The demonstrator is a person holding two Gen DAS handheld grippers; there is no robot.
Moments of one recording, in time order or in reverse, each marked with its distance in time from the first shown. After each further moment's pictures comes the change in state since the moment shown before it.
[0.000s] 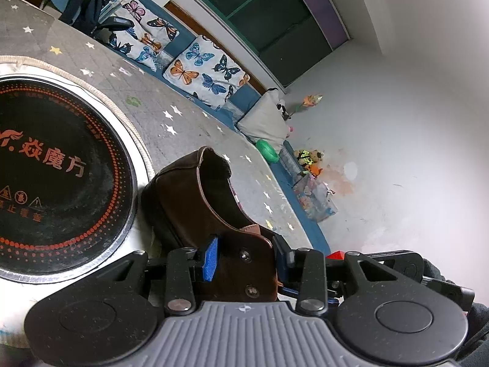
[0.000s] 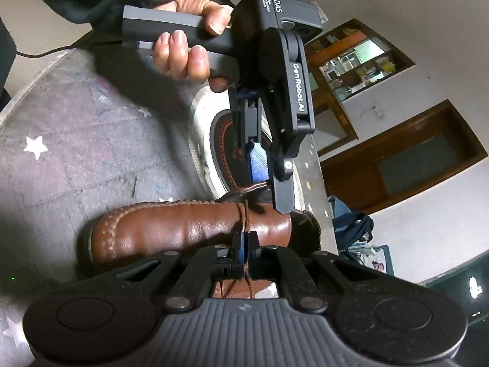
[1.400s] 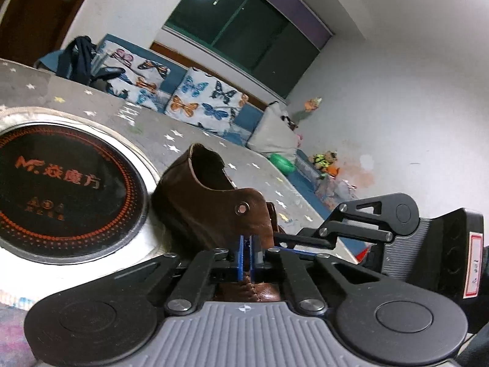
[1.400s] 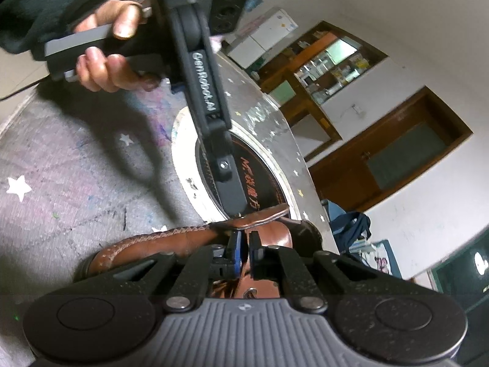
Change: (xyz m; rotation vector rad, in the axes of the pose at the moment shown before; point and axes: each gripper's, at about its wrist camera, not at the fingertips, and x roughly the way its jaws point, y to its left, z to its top) left arm -0.035 -0.035 -0.051 0.236 -0.120 0.149; right arm 0.005 -0.010 0.006 0.154 -0.066 -0.046
